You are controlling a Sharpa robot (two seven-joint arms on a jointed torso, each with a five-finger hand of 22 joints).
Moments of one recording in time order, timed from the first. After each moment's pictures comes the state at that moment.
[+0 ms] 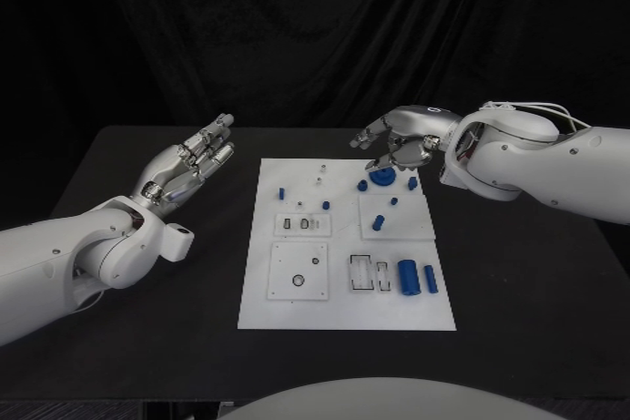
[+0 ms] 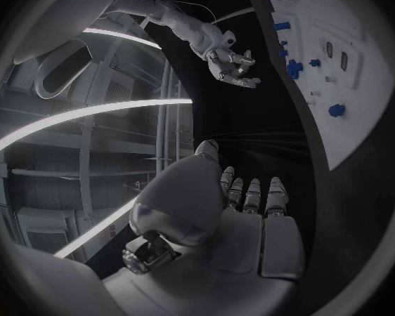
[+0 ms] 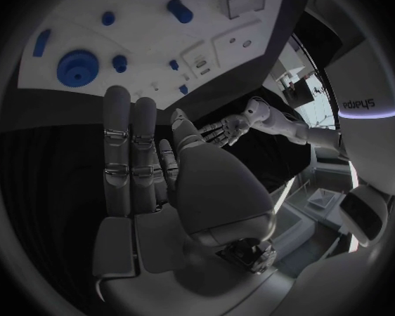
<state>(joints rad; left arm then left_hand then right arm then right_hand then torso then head) 1.26 -0.96 -0.21 1.50 -0.30 -0.14 0.68 1.45 0.28 -0.21 0.29 0.51 0.20 -0.06 0.02 0.03 0.00 -0.06 0.00 0.00 0.00 -0.03 0.00 0.00 0.17 0.00 0.08 0.01 0.00 1.50 -0.91 -0.25 1.55 -1.38 -0.24 0.06 1.46 0.09 -0.09 0.04 0.16 0.68 0.05 0.08 0.09 0.72 0.10 0.27 0.07 1.32 -0.02 0.79 0.36 0.18 1.34 0.08 0.82 0.51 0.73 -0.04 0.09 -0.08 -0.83</state>
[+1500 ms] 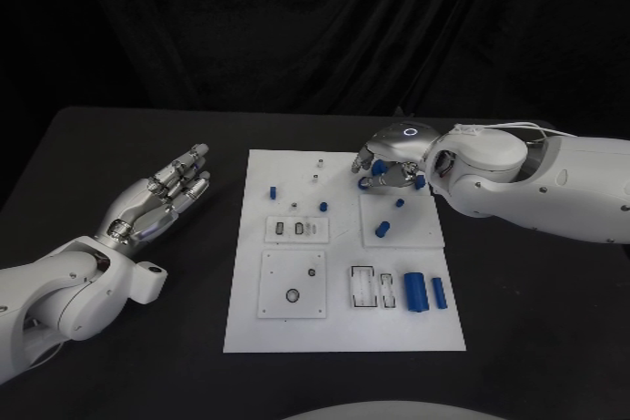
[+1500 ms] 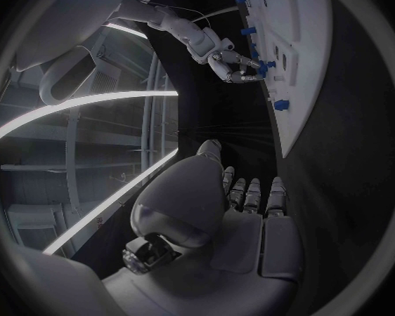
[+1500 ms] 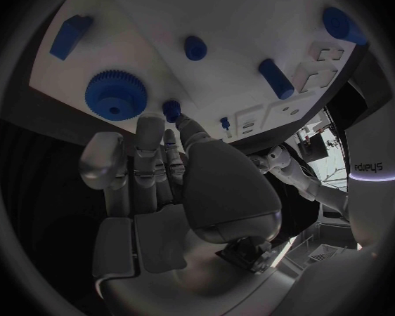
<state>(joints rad) 1.26 -1.02 -0.21 1.58 -0.35 -0.18 0.68 1.50 0.28 -0.20 0.29 0.54 0.20 -0.06 0.02 0.03 0.00 -0.01 0.00 0.00 0.00 -0.01 0.00 0.00 0.17 0.00 0.12 0.01 0.00 1.51 -0.96 -0.25 1.64 -1.75 -0.20 -0.16 1.40 0.01 0.03 0.05 0.29 0.84 0.04 0.09 0.20 0.91 0.09 0.20 0.10 1.39 -0.03 0.98 0.59 0.12 1.37 0.08 1.23 1.04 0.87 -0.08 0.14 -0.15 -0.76</state>
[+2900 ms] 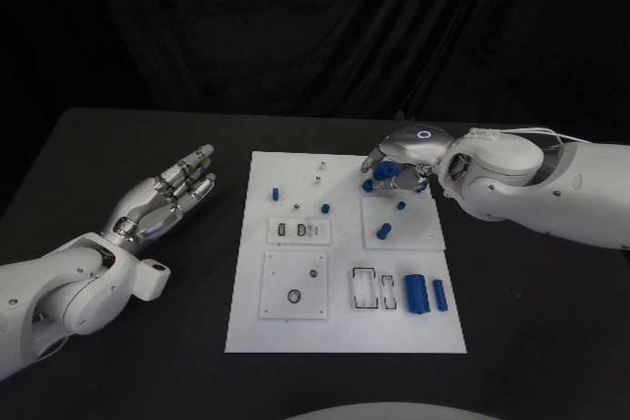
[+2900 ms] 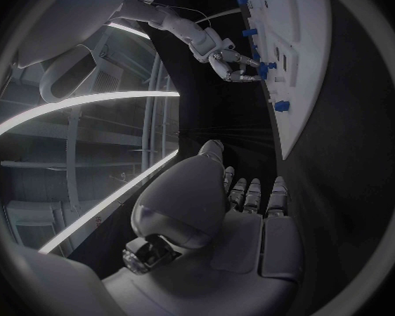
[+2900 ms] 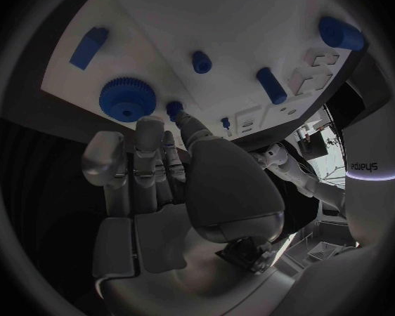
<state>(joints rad) 1.26 -1.00 -0.21 1.55 -0.35 -0.14 0.68 1.53 0.27 -0.17 0.27 0.55 0.19 -0.06 0.02 0.03 0.00 0.00 0.00 0.00 0.00 0.01 0.00 0.00 0.17 0.00 0.15 0.01 0.00 1.49 -0.99 -0.25 1.62 -1.73 -0.24 -0.11 1.37 -0.02 0.10 0.05 0.29 0.82 0.05 0.07 0.22 0.88 0.09 0.15 0.11 1.38 -0.02 1.00 0.63 0.12 1.34 0.08 1.23 1.06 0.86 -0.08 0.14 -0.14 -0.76</state>
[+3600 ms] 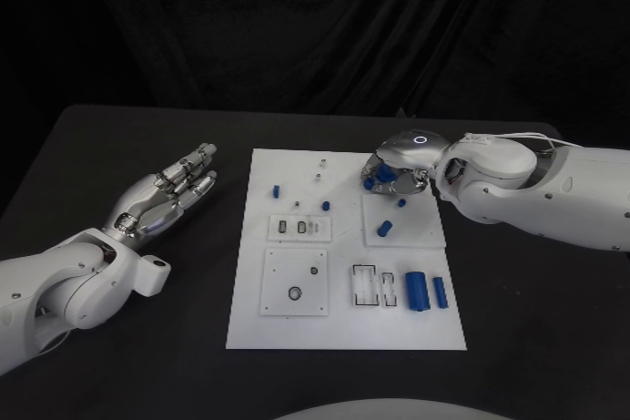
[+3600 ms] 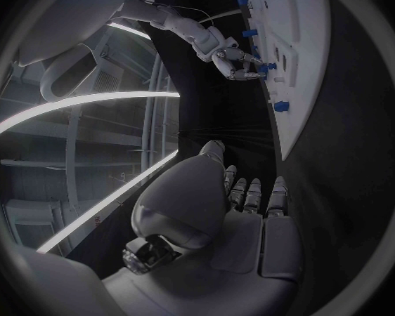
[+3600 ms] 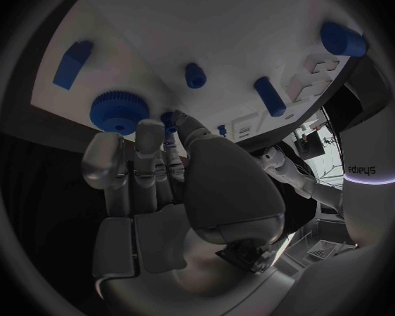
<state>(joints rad) 1.26 -0.99 -0.21 1.53 -0.35 -0.13 0.68 1.54 0.27 -0.15 0.26 0.55 0.22 -0.02 0.03 0.03 0.00 0.00 0.00 0.00 0.00 0.02 0.00 0.00 0.17 0.00 0.16 0.01 0.00 1.46 -0.97 -0.25 1.60 -1.73 -0.24 -0.08 1.40 -0.03 0.17 0.04 0.29 0.88 0.06 0.09 0.24 0.93 0.07 0.19 0.13 1.38 -0.03 1.03 0.67 0.12 1.35 0.07 1.25 1.10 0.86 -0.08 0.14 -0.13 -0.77</state>
